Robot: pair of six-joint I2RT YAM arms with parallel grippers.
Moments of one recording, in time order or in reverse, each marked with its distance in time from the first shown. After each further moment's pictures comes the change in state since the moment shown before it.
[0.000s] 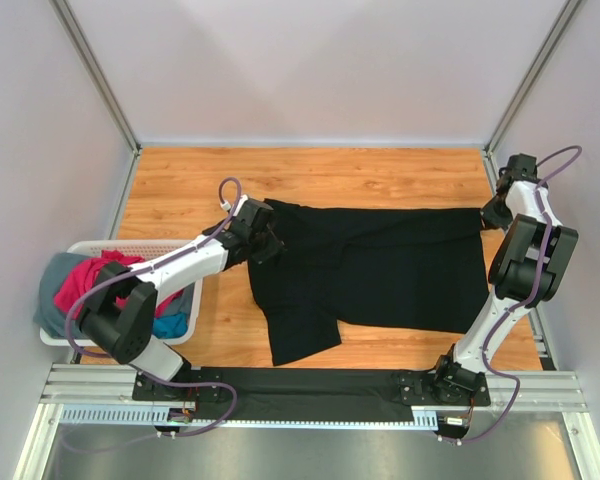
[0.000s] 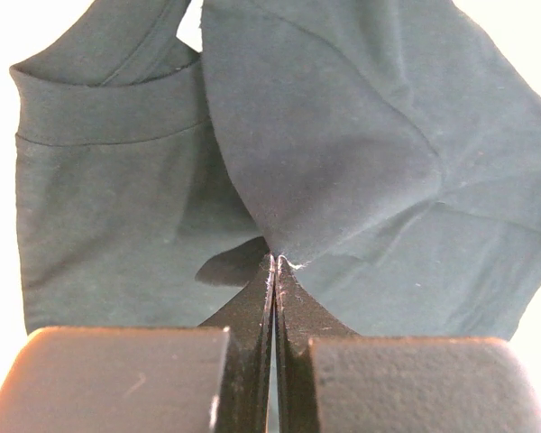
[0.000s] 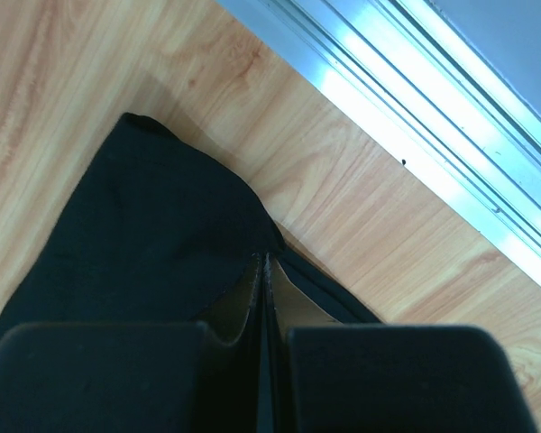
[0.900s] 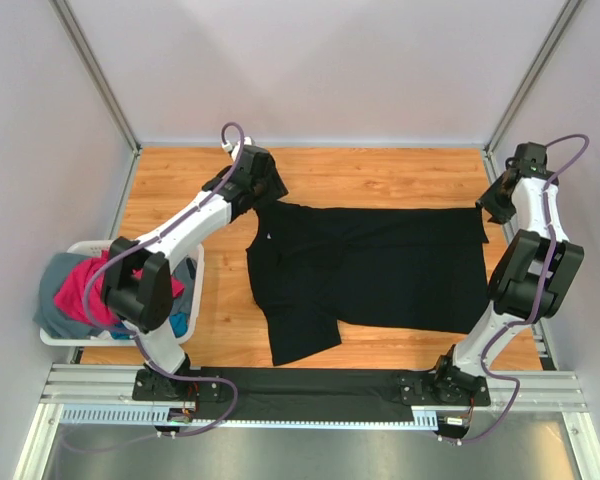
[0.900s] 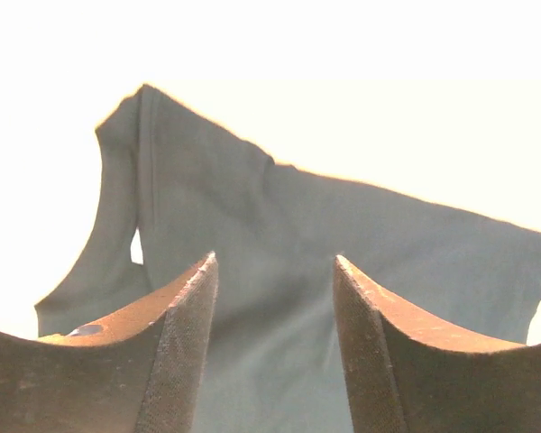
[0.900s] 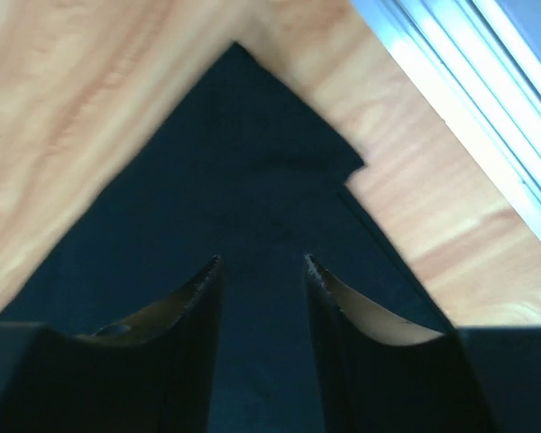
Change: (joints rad) left arm 0.103 0.180 0.423 -0.083 -0.040 0.265; right arm 0.012 -0.132 0.014 -0.119 -0.134 -0.058
